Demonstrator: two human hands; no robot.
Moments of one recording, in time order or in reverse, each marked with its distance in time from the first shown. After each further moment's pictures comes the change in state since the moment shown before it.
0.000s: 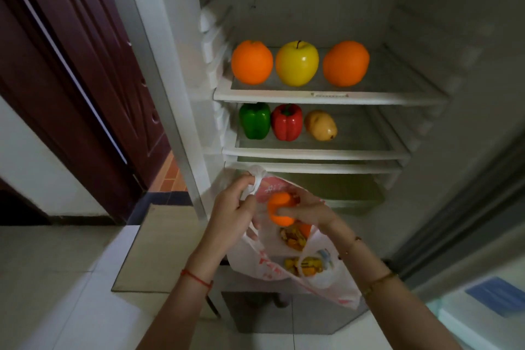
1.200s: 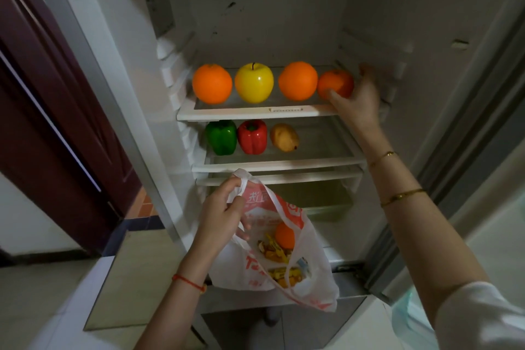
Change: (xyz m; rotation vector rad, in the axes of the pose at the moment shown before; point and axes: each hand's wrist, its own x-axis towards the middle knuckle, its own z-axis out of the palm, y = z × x) left_hand 0.015 0.015 0.032 0.047 0.012 0.035; right_hand -0.017 -0.099 -0.189 -0.159 1.026 -0.335
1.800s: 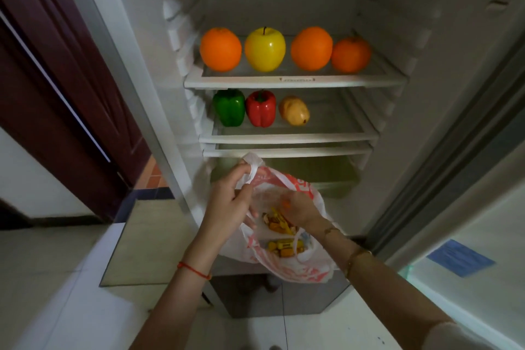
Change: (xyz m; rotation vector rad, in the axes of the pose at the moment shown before) left_hand -0.032 -0.004 0.001 -0.028 -0.032 0.035; right_hand -0.212 0.111 0.112 -0.412 -0.892 0.051
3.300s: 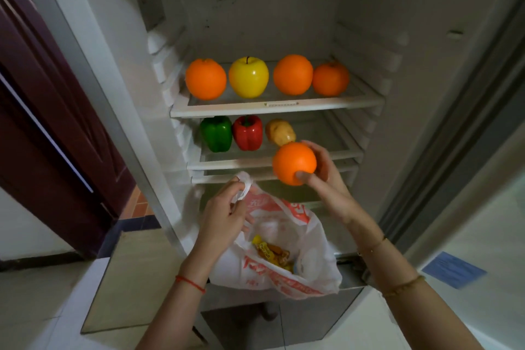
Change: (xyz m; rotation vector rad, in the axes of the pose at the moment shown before) left_hand 0.034 -0.016 0.004 0.144 -0.009 0.118; right_hand -0.052 -0.025 -0.132 0.966 0.260 -0.278
